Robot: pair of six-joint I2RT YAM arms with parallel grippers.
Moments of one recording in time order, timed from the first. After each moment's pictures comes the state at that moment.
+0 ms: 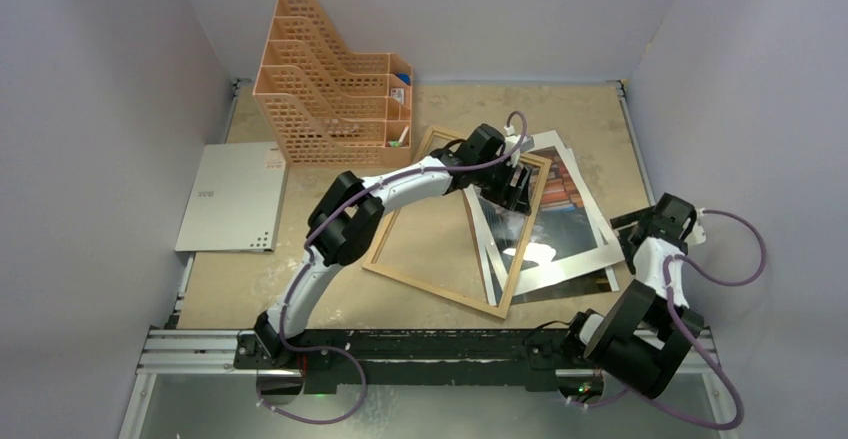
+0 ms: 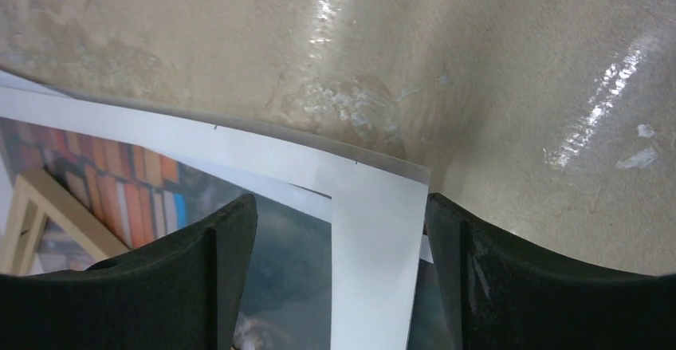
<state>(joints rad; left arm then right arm) -0.85 2.32 1.90 -0.27 0.50 -0.39 -0.60 1.17 0.58 -0.40 0.05 0.72</state>
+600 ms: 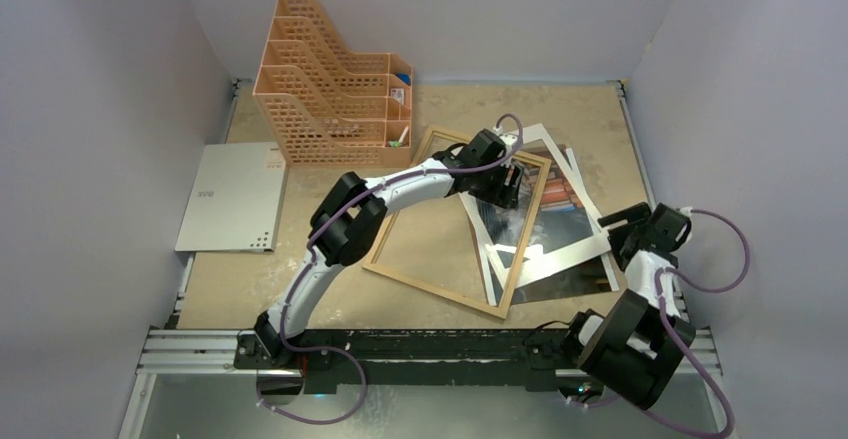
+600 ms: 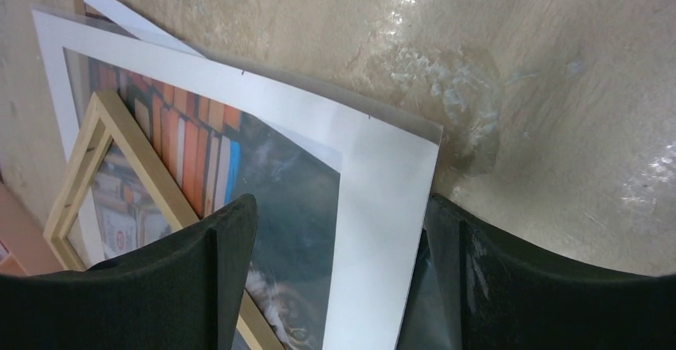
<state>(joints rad) -0.86 2.34 1.90 -0.33 0.26 -0.42 -0.61 1.09 0.47 -0.22 -0.18 0.69</state>
